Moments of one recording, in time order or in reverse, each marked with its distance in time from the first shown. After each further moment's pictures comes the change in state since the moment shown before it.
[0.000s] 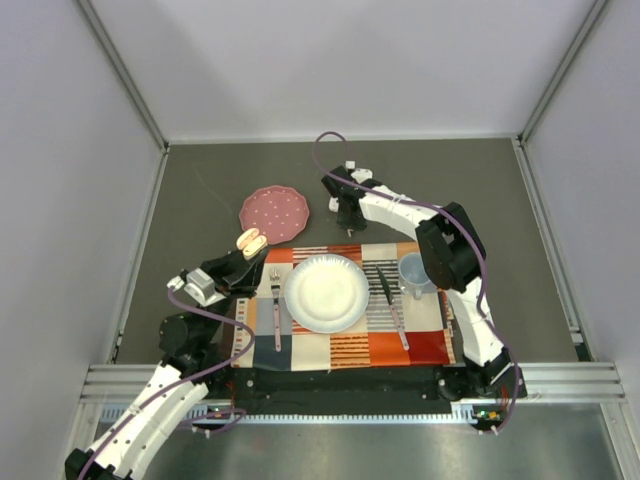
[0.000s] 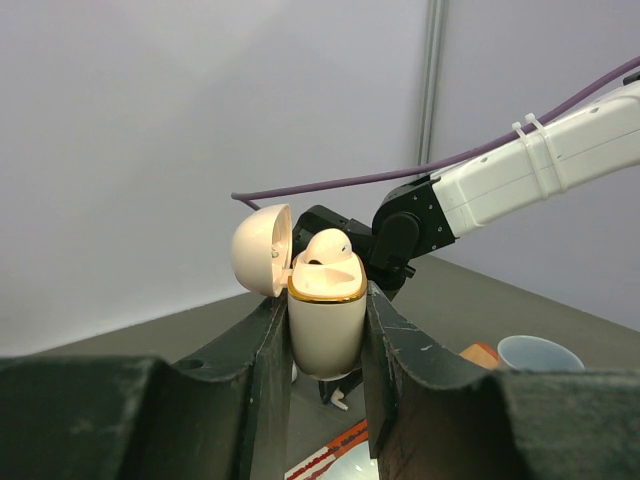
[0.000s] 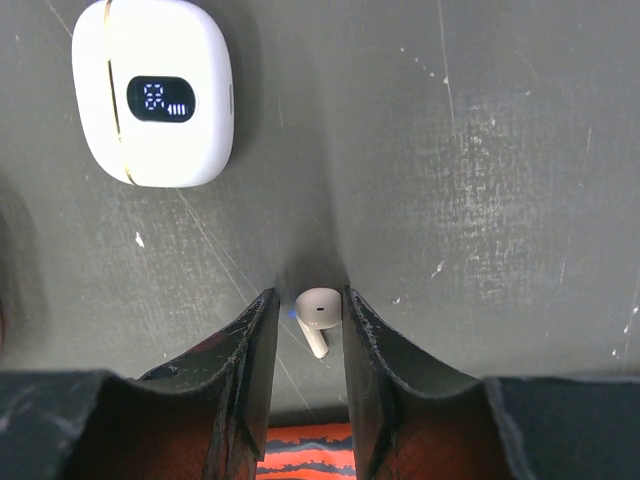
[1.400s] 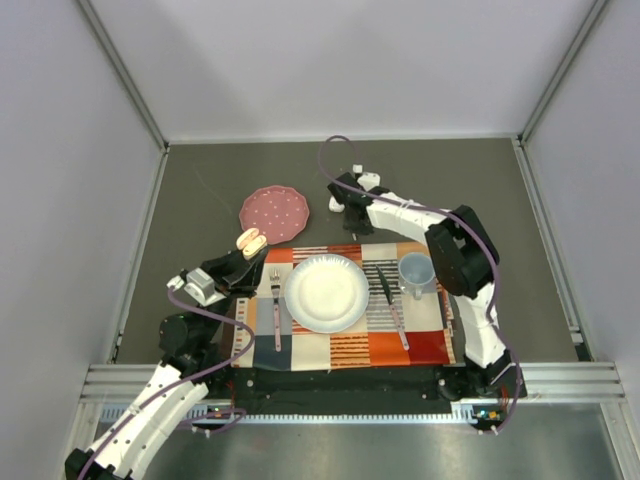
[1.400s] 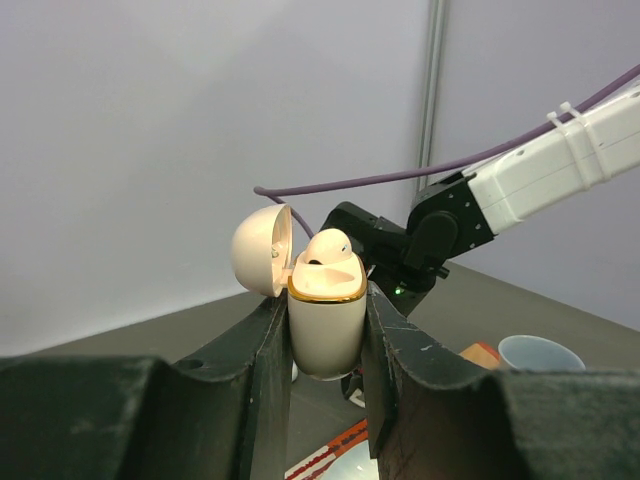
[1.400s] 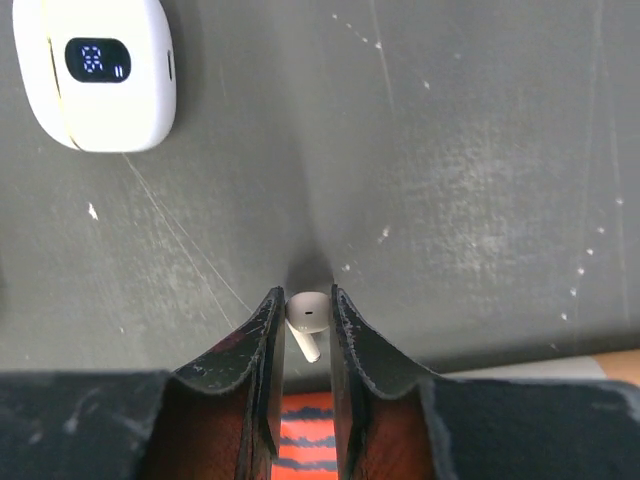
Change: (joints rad) left arm 0.000 -0.002 0.000 -0.005 -0.003 0.000; right arm 0.005 -0.082 -0.135 0.067 0.047 0.020
